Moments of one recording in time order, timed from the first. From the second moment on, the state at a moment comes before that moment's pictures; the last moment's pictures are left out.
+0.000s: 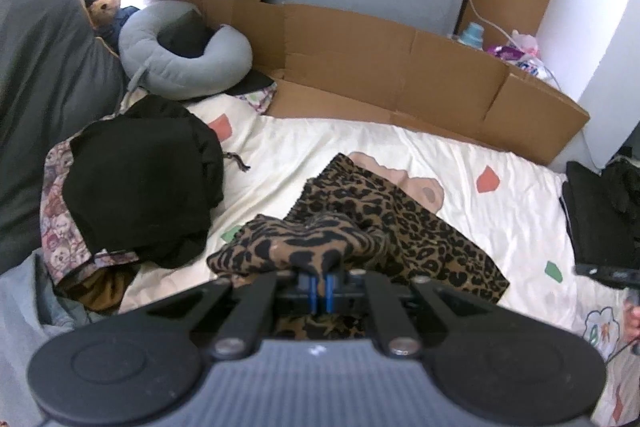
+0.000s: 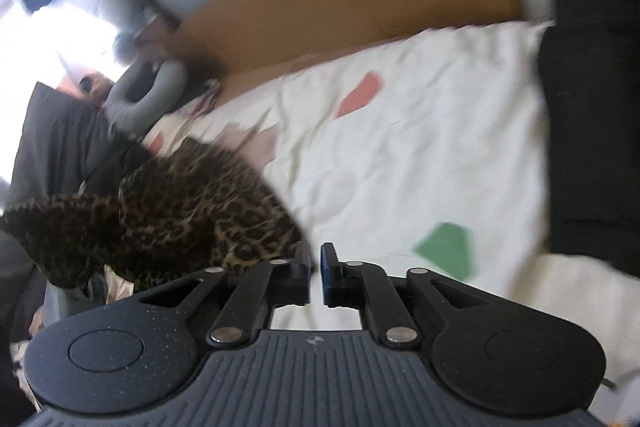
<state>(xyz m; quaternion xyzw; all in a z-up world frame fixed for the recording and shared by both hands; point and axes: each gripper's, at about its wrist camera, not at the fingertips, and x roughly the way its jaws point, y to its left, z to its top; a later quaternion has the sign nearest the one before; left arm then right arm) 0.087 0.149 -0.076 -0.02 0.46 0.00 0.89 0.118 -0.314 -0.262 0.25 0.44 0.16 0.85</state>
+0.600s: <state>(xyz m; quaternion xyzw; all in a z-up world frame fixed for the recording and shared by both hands) 0.073 0.140 -0.034 -0.03 0.46 -0.01 0.89 0.180 -0.231 -0.336 0.16 0.51 0.23 0.81</state>
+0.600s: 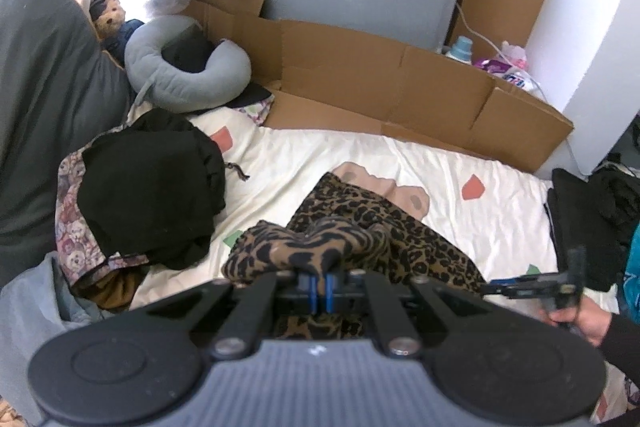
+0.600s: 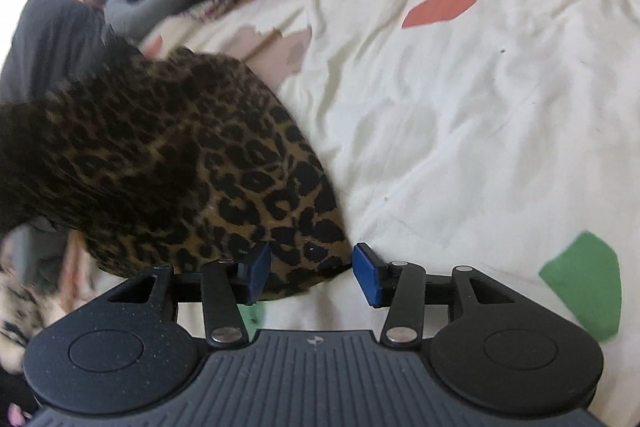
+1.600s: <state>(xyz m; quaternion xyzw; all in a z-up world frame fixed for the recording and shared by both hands) 0.055 0.129 0.015 -0.05 0.45 -0.02 0.89 0.138 -0.333 -0.267 0.23 0.44 0.12 0.86</state>
